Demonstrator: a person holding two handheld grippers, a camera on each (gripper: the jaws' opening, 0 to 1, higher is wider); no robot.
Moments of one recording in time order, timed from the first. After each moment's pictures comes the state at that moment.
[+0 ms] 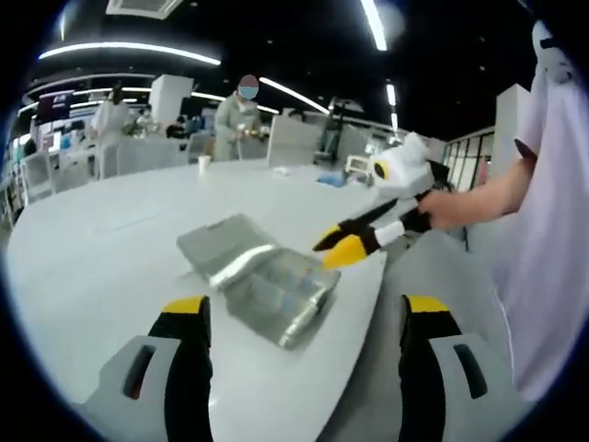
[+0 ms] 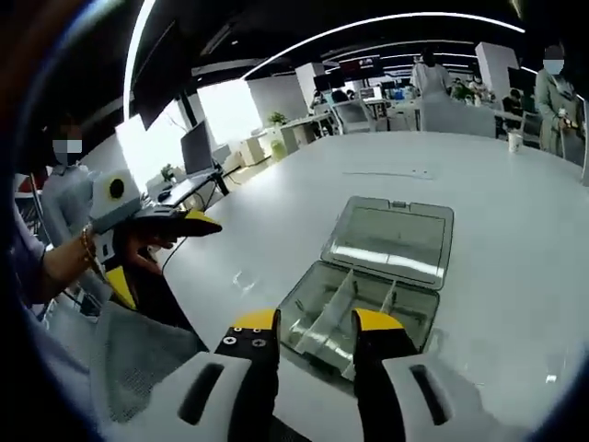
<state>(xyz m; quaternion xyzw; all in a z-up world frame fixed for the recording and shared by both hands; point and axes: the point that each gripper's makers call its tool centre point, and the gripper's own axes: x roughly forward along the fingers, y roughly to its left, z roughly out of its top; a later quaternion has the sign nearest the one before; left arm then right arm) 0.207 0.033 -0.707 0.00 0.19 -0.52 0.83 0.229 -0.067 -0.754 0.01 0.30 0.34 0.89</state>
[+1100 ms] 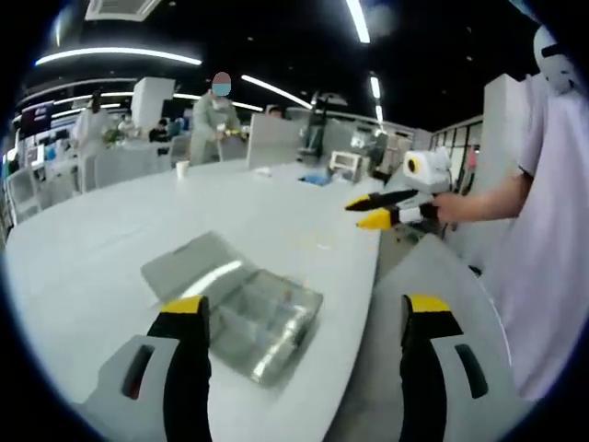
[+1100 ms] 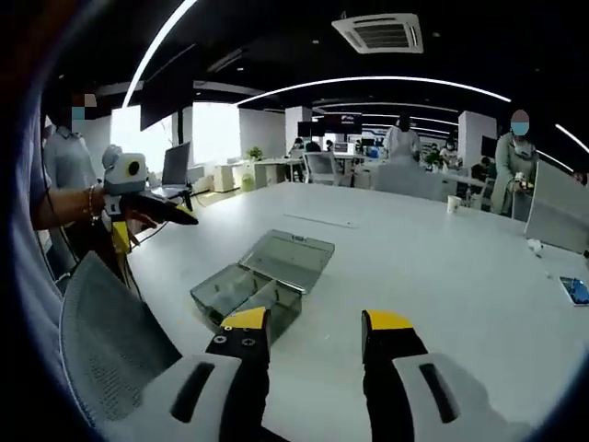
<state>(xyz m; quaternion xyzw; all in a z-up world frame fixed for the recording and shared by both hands) 0.213 -0.029 -0.699 0.02 0.19 -0.55 0.81 0.213 -0.241 -0.717 -0.05 0.19 0.23 0.95</state>
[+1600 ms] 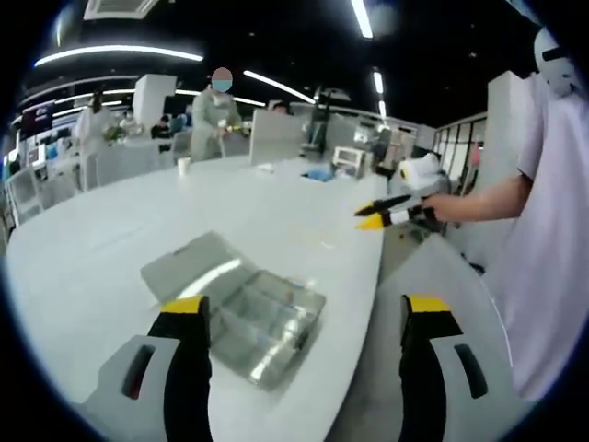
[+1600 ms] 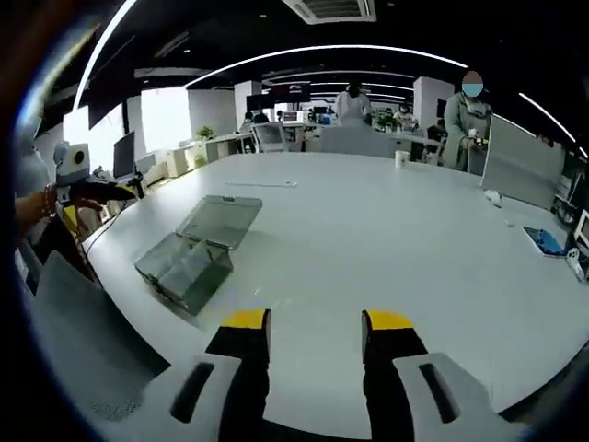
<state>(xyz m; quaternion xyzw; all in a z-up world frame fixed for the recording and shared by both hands) 0.217 -0.030 -0.699 0.03 0.20 -0.54 0.82 0.223 -0.326 -0.772 -0.04 0.28 0.12 0.95</state>
